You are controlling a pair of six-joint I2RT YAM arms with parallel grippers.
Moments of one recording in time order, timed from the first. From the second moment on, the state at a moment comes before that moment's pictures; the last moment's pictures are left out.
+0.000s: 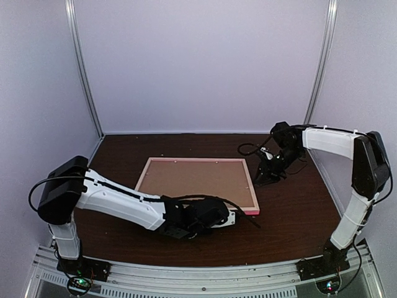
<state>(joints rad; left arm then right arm) -1.34 1.93 1.20 -0.15 -0.66 0.57 0.34 1.76 1.30 -0.87 -0.56 0.29</state>
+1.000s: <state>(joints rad) -1.28 1.76 1.65 -0.73 -0.61 0.64 0.28 1.66 1.62 -1.07 -0.48 0.23</state>
